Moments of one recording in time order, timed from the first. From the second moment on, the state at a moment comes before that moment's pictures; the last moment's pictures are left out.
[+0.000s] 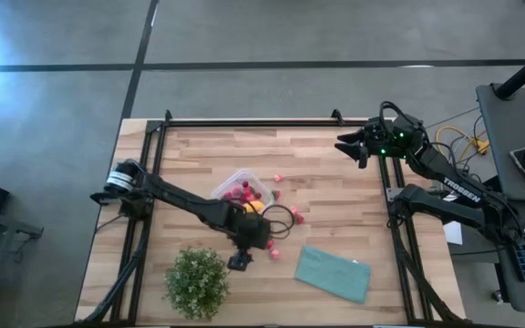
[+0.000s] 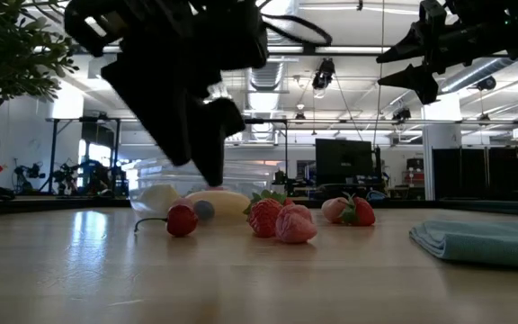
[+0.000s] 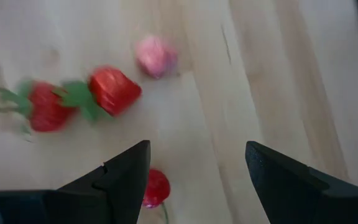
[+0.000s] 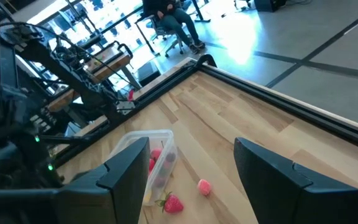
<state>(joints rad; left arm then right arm) -0.25 1.83 1.27 -0.53 0.21 -0.08 -0.80 0.68 0.54 -0.10 -0.53 0.36</state>
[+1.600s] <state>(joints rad) -0.28 1.84 1.31 -0.62 0.05 -0.15 -0.80 0.68 0.54 -0.10 -0.53 0.36</state>
